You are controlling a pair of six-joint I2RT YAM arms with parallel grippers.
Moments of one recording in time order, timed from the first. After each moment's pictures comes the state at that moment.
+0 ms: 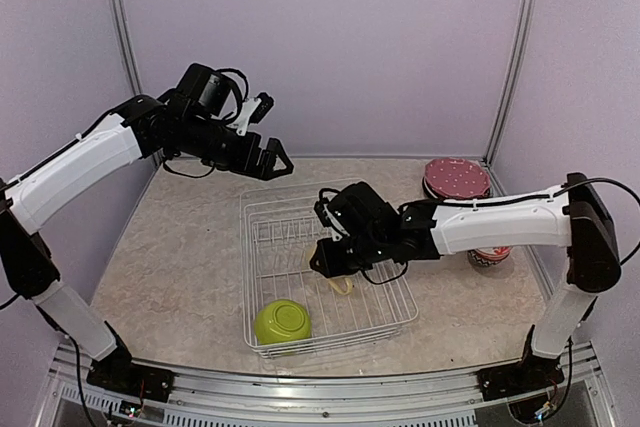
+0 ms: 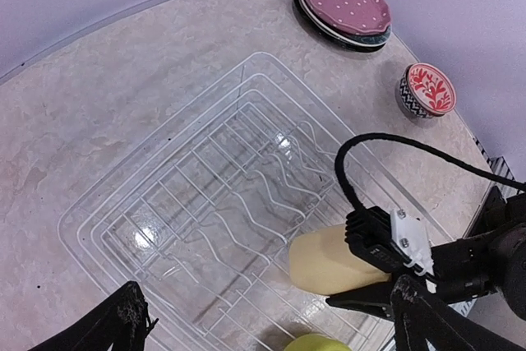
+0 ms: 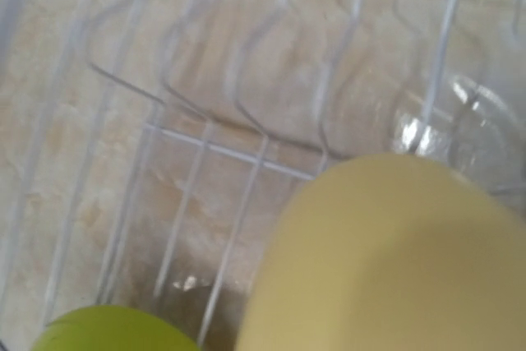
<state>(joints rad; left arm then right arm) -0.69 1.58 1.65 -0.80 0.18 -0.21 1.07 1.77 1.23 -0.26 0.01 0.64</state>
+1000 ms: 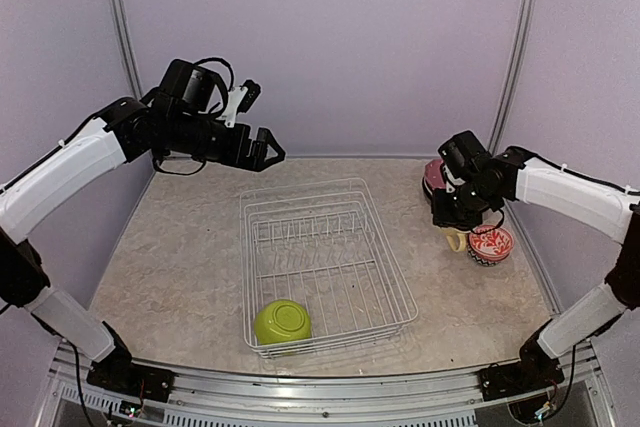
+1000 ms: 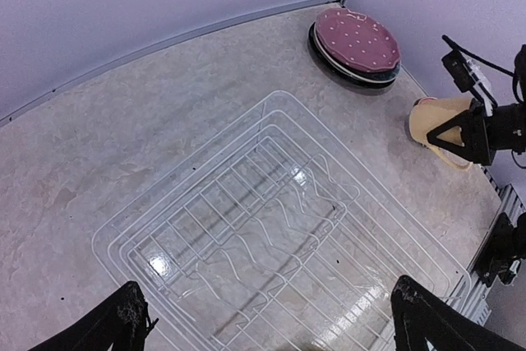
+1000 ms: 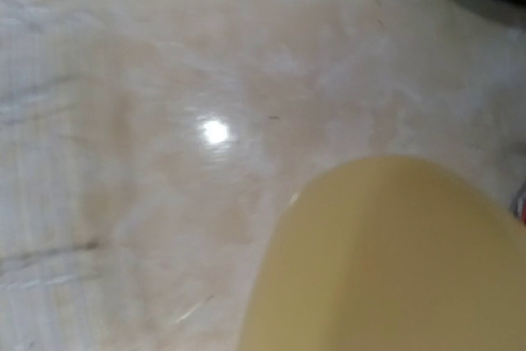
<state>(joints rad) -0.68 1.49 1.60 -0.72 0.10 -0.20 0.54 1.42 1.16 -0.77 0.16 0.55</state>
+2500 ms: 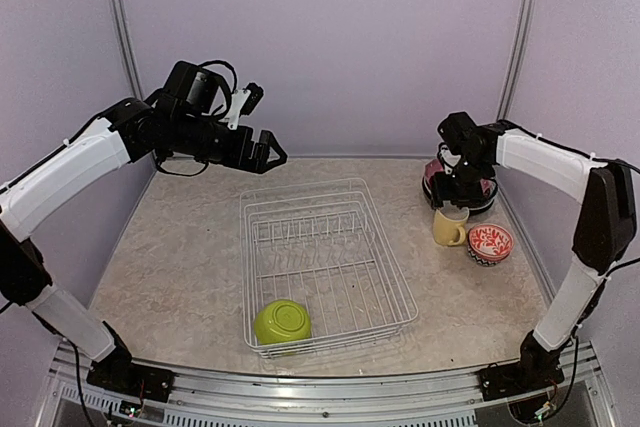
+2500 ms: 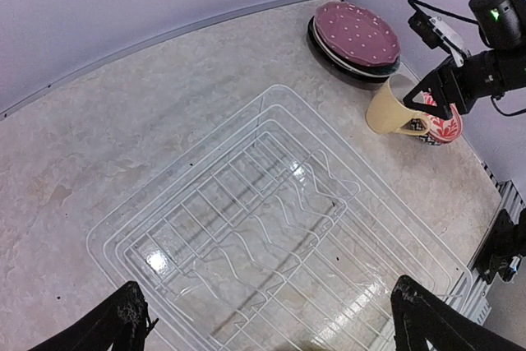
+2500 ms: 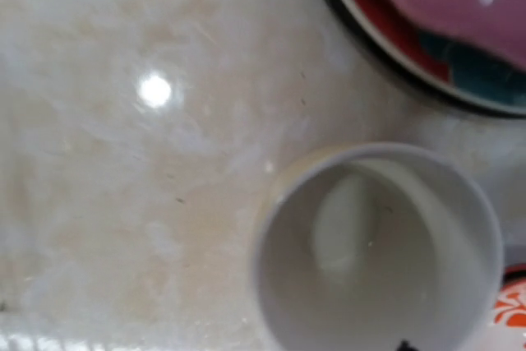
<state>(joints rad) -0.68 1.51 1.60 -0.72 0.11 -0.20 0.37 1.73 1.46 -0.91 0.12 0.30</state>
